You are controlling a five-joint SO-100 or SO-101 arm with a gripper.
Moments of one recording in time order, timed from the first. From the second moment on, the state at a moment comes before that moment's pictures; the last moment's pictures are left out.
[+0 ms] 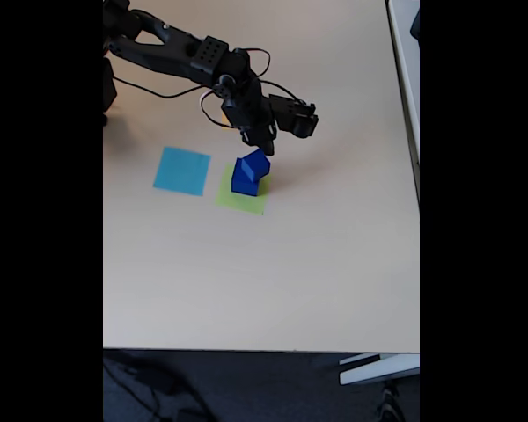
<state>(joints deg) 22.6 62.4 63.2 60.8 62.3</state>
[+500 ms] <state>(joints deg) 22.5 63.5 63.2 63.3 62.3</state>
